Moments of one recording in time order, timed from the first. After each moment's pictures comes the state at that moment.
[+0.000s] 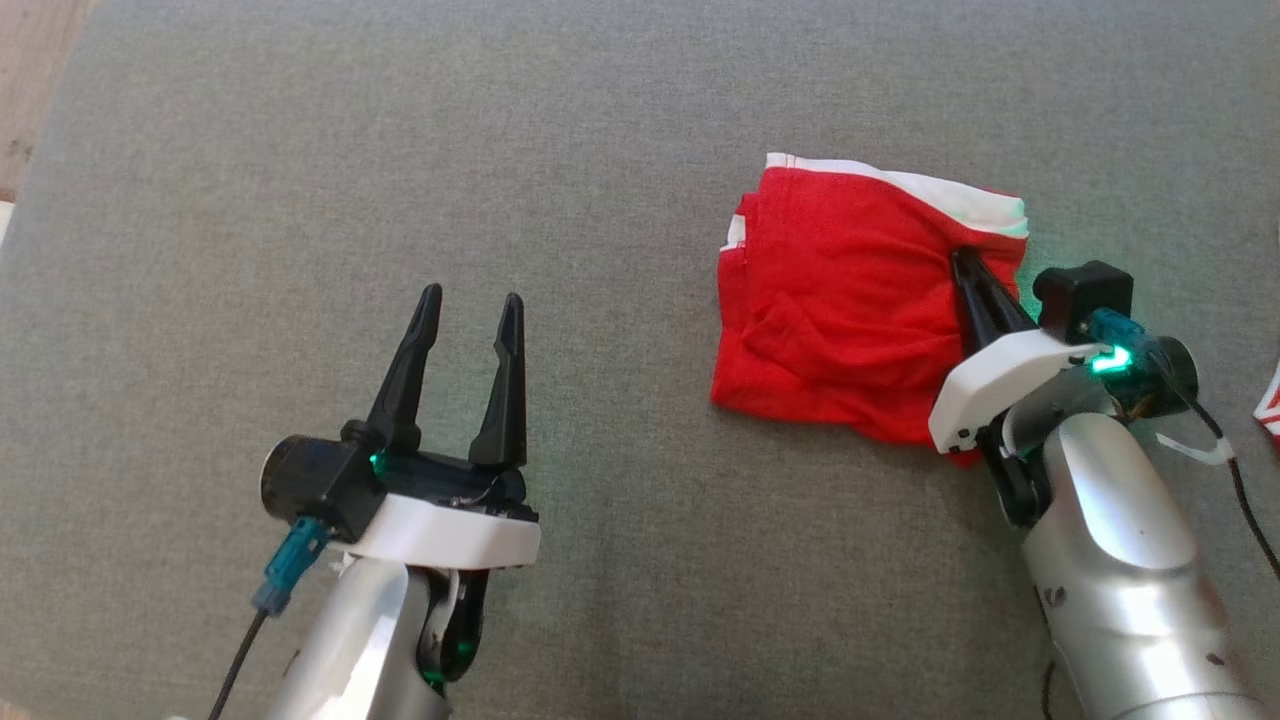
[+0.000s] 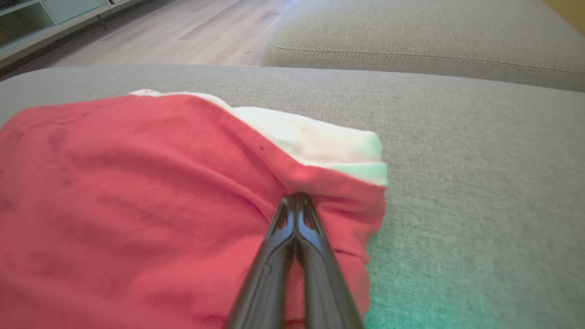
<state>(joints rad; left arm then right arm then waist) -0.25 0.04 -0.32 0.19 -0.33 -0.07 -0.26 -0.52 -0.06 0.04 0.71 0.01 0.12 -0.06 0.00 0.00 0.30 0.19</state>
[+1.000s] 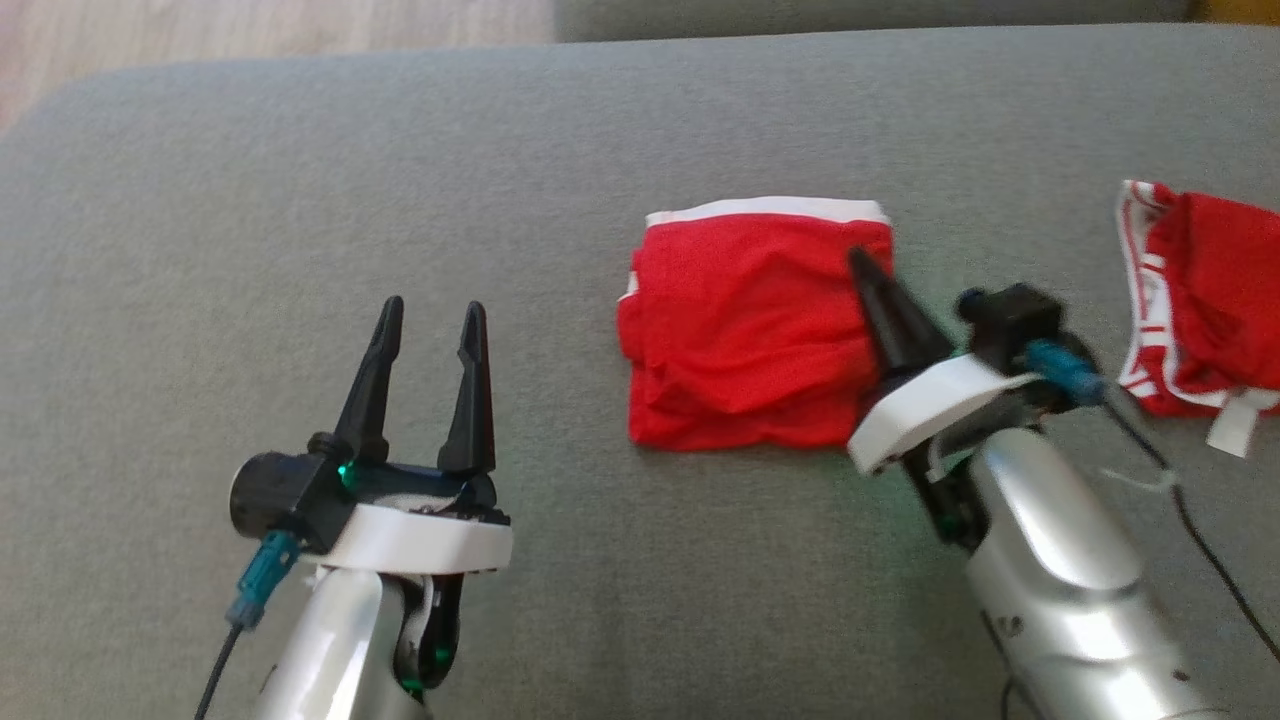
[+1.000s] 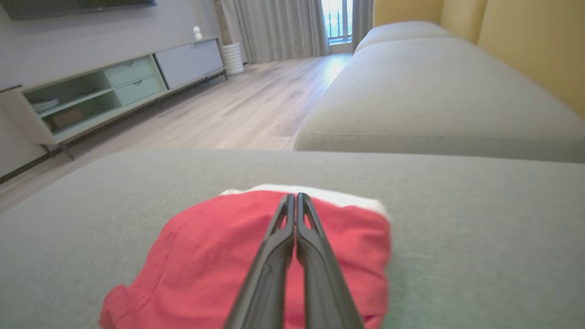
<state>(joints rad) -0.22 0.04 -0.27 0.19 -0.32 -0.06 -0.26 -0.50 -0.06 0.32 0.64 0.24 0.12 -0.19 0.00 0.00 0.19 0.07</state>
